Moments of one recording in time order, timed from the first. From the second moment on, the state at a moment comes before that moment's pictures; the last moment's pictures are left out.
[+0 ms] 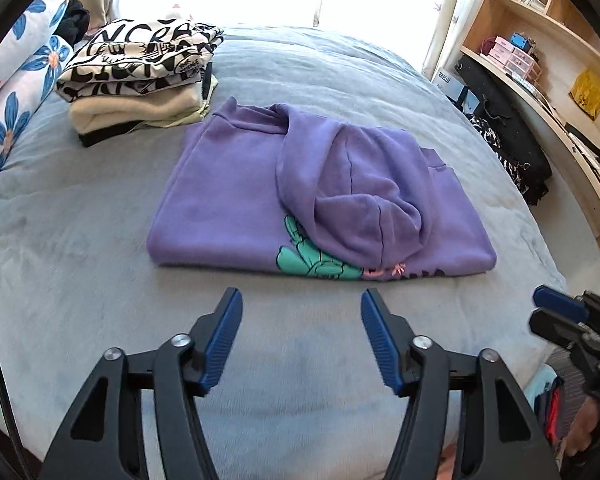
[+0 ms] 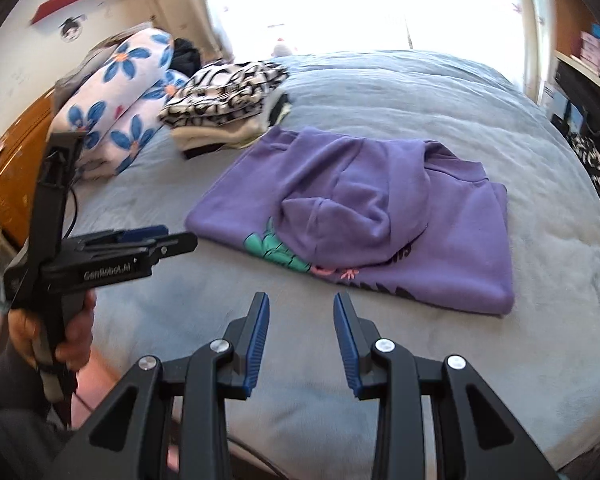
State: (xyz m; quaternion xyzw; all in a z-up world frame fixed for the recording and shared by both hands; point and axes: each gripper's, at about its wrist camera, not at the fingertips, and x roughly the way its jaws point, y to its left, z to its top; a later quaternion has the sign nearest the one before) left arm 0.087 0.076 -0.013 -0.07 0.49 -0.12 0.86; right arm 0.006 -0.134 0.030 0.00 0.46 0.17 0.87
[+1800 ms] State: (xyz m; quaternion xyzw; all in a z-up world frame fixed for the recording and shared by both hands) left arm 0.205 0.123 -0.133 -0.27 0.37 -0.06 0.89; right arm 0.177 -0.107 -0.128 0.05 0.43 0.01 0.90
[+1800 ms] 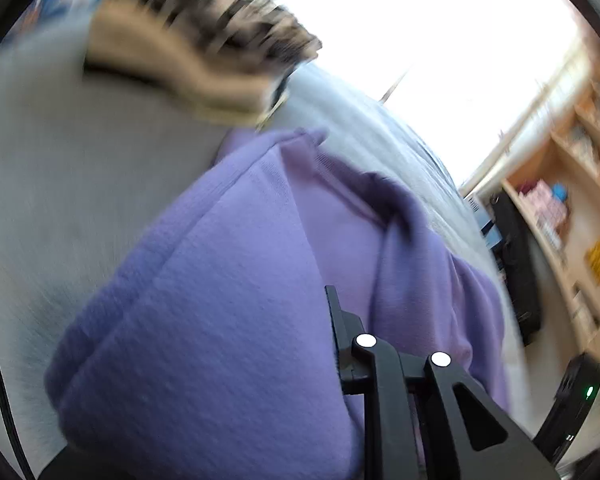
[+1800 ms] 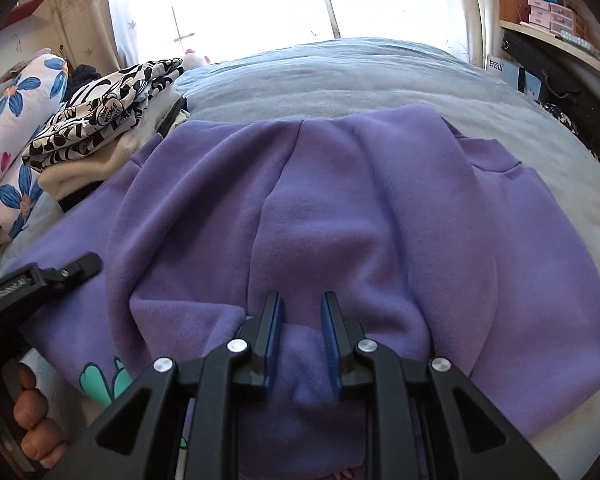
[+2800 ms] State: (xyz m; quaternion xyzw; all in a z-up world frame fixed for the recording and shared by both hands) left arm 0.166 -0.206 -0.029 0.18 0.27 -0.23 0.92; right arm 0.063 -0.328 -0.069 0.25 0.39 -0.12 0.88
